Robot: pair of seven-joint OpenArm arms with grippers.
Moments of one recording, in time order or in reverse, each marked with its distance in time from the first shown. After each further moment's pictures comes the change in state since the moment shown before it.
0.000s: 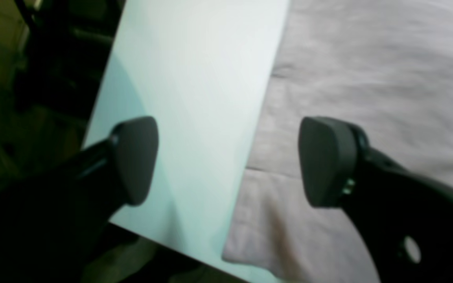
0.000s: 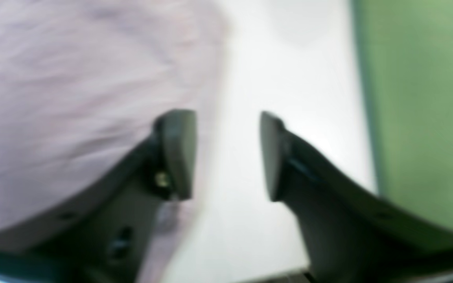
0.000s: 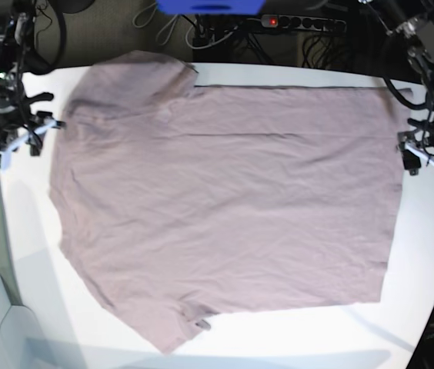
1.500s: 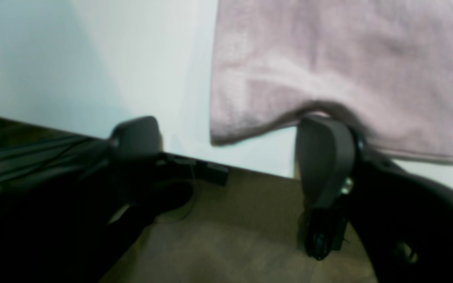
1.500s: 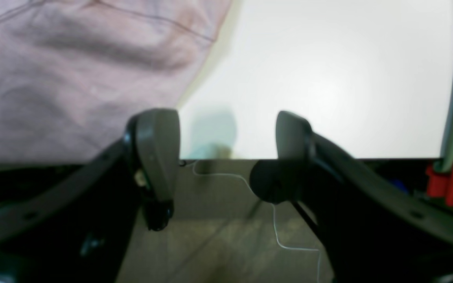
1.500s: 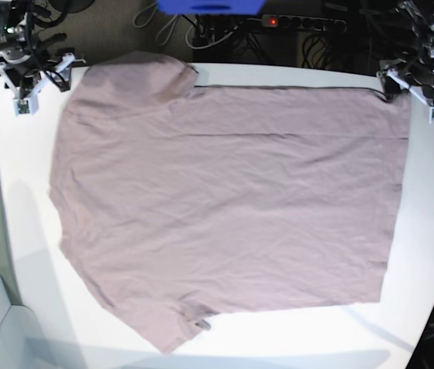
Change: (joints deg) left arm 10.4 4.2 -9.1 -14.4 0.2 -15.4 -9.2; right arm -11.5 -4.5 2.4 0.0 0.2 14.4 -3.0
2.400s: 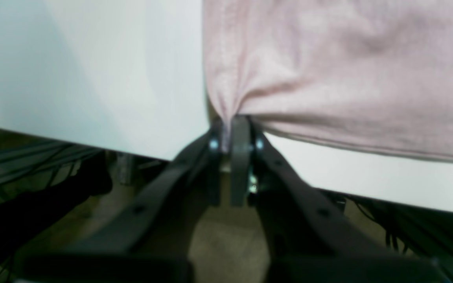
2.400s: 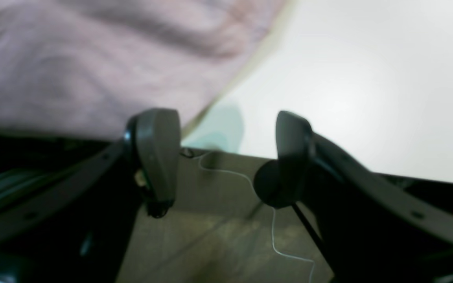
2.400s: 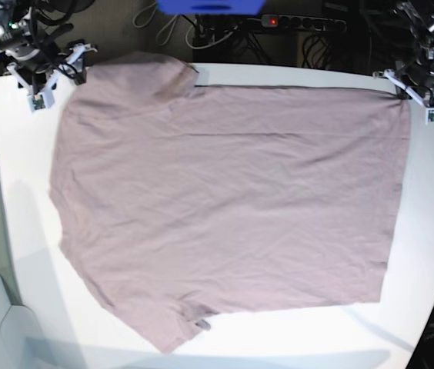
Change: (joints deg) left arm -0.5 0.3 0.3 -0.2 -0.2 -0.5 0.9; right arm 0.0 -2.1 0.1 0.0 -0.2 9.0 -0.4
